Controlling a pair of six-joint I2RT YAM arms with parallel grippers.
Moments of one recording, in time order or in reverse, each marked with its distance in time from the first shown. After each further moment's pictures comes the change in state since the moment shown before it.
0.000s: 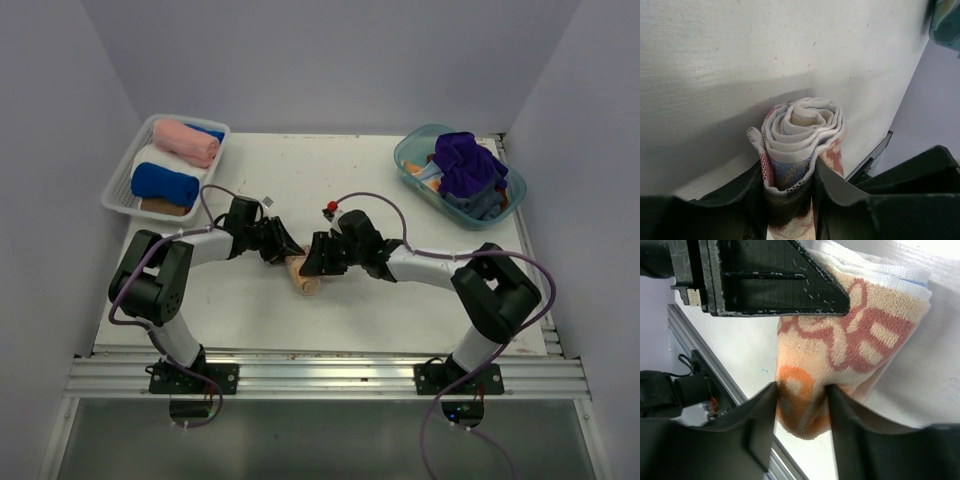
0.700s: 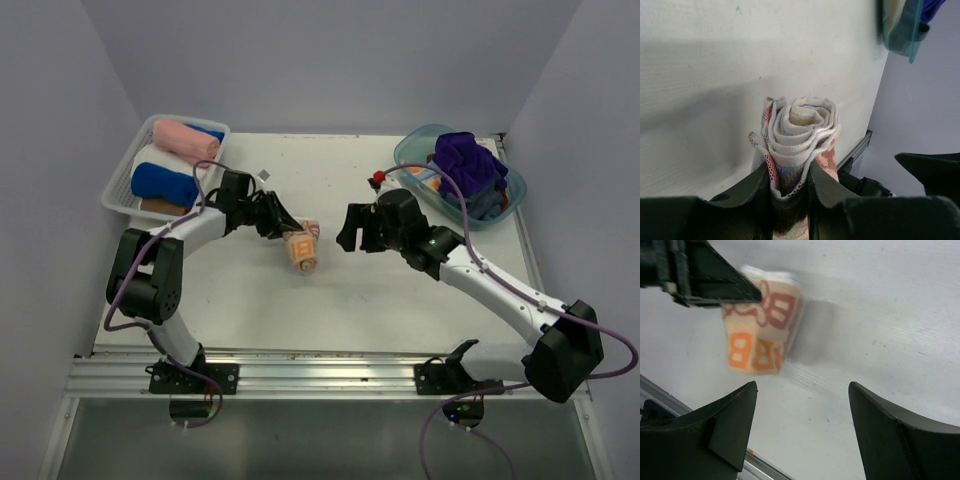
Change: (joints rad) left arm 0.044 0.000 0.196 -0.163 0.072 0.058; right arm -0.073 -0.396 0.140 -0.490 0.366 -0.200
